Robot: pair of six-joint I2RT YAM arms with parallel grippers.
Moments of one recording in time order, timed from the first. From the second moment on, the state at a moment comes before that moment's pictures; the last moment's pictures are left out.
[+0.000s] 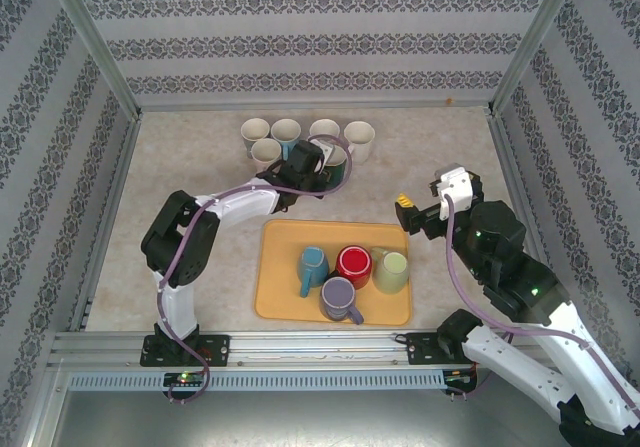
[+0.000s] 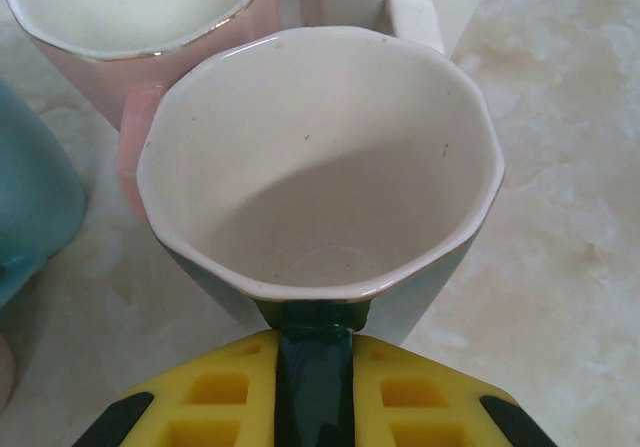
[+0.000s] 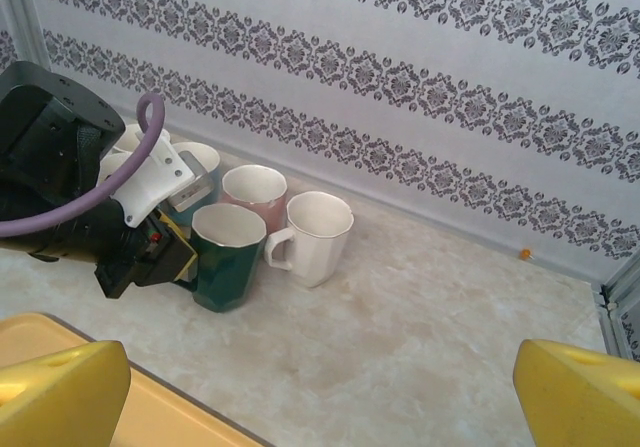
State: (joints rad) left arm -0.61 1.92 1.31 -0.08 -0.12 -0.09; right arm 0.64 0.60 0.95 -0.59 0.30 -0.08
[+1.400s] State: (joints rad) left arm -0.63 1.91 1.28 0.05 -0.20 -0.08; right arm 0.64 0.59 0.90 -0.58 0.21 -0.02
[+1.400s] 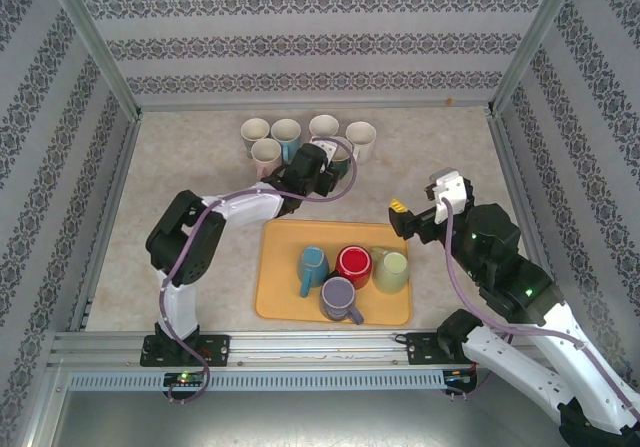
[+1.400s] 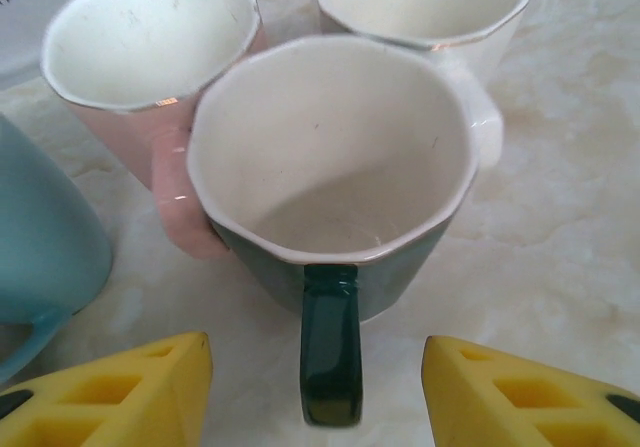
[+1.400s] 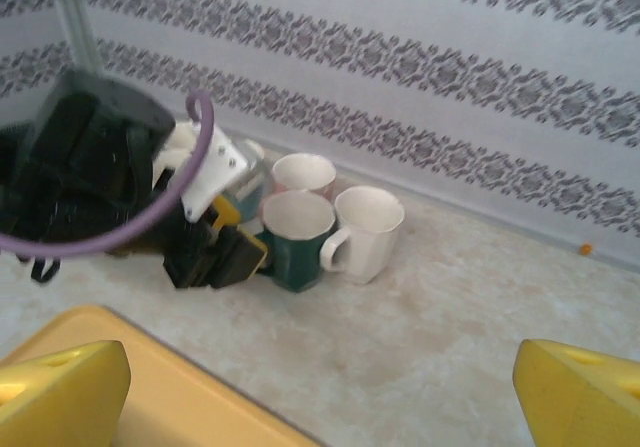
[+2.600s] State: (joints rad) left arm -0.63 1.12 1.00 -0.46 0.00 -0.27; right arm 0.64 1.21 1.11 -1.36 0.04 0.57
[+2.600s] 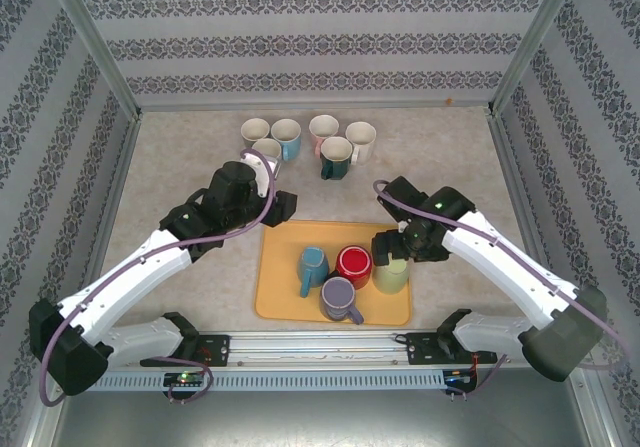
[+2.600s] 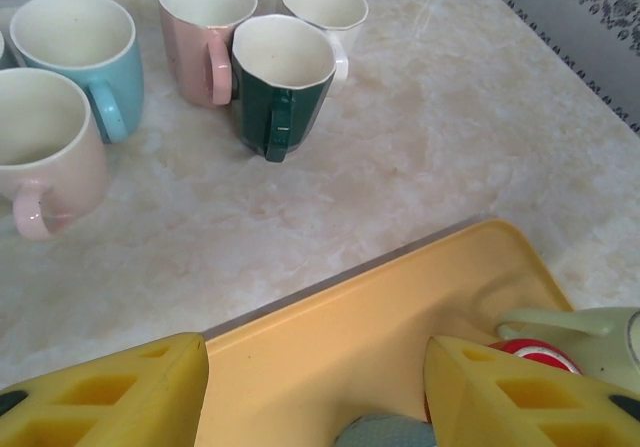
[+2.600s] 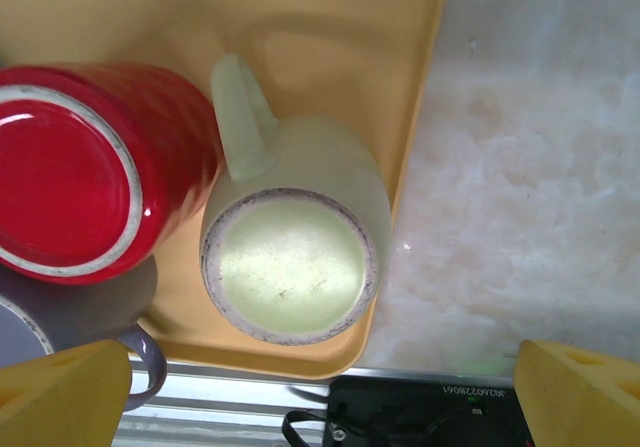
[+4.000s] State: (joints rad) left arm -0.63 1.09 0.99 -0.45 0.00 -0.27; right arm 0.57 1.46 1.02 -1.23 -0.10 0.37
